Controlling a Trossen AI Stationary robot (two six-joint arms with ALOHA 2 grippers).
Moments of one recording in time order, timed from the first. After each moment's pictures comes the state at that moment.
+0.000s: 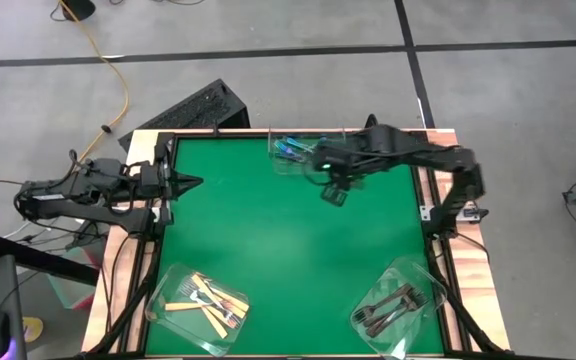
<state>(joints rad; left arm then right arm) -0.05 0.48 0.80 -0.42 -0.25 0.13 -0.06 1.76 2.05 -1.55 0.32 0.29</state>
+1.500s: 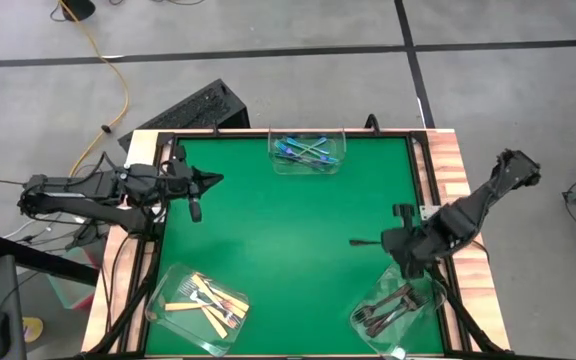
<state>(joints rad) -0.05 0.68 0.80 -0.37 -0.43 -0.04 0.64 1.18 1.15 -1.31 0.29 0.54</state>
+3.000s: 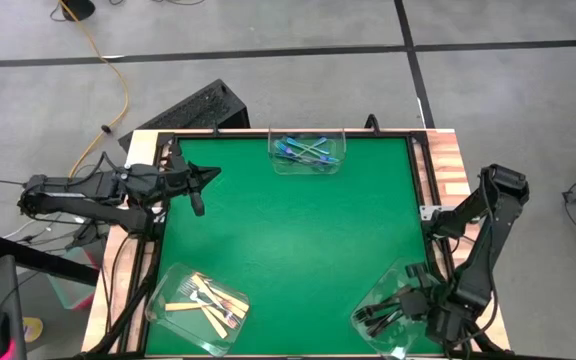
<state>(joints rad) -0.05 0.68 0.80 -0.38 -0.54 -0.17 1.14 1.46 1.06 -1.05 0.15 0.92</state>
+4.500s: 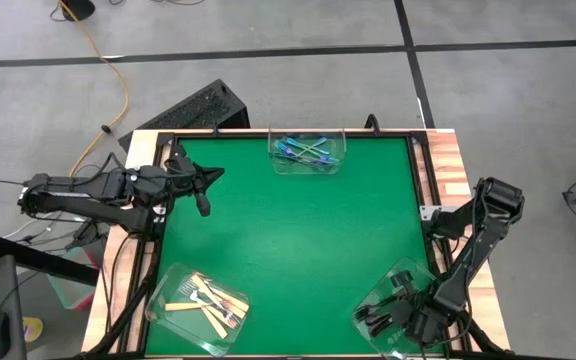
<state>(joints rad) -0.05 0.73 0.80 -0.38 -0.57 -0.15 1.07 1.61 0.93 -0.81 0.05 0.70</state>
